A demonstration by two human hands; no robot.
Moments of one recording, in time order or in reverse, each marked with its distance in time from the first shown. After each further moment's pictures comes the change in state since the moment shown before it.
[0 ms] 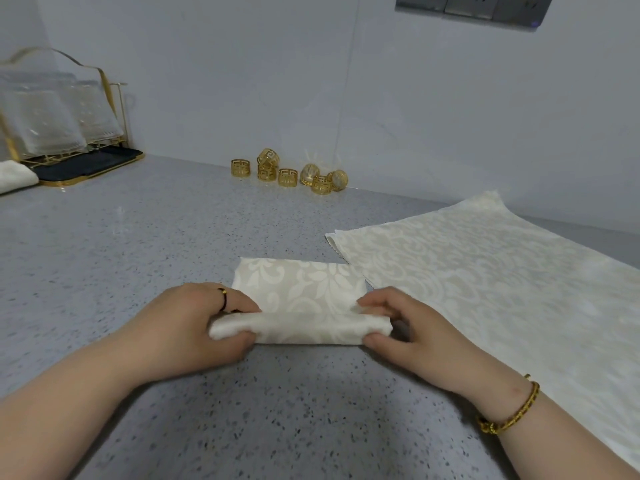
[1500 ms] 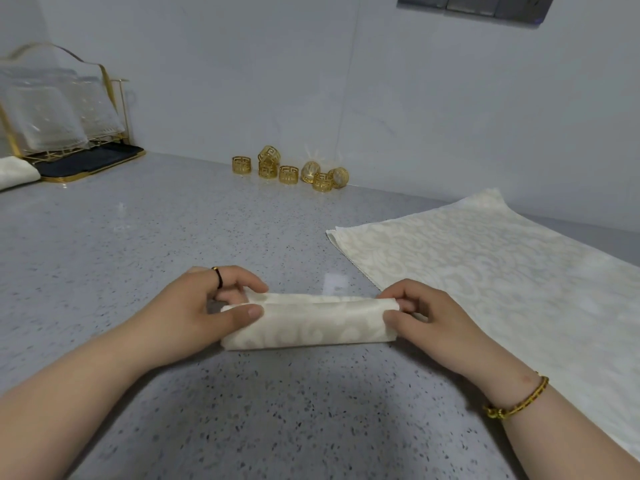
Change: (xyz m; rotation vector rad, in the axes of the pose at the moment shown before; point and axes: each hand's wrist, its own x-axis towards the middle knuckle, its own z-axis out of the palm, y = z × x) left_hand 0.005 0.007 0.000 -0.293 0.090 -0.057; right_hand 0.001 -0.001 -0.009 0.112 0.127 0.094
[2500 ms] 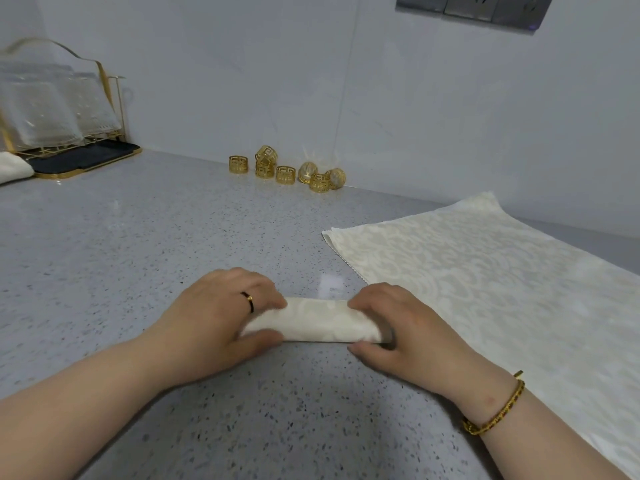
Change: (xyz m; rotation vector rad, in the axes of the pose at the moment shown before) left_hand 0.006 -0.011 0.018 0.563 -0.034 0.425; right_hand 0.001 0.005 0.012 -0.509 -0.069 -0.396
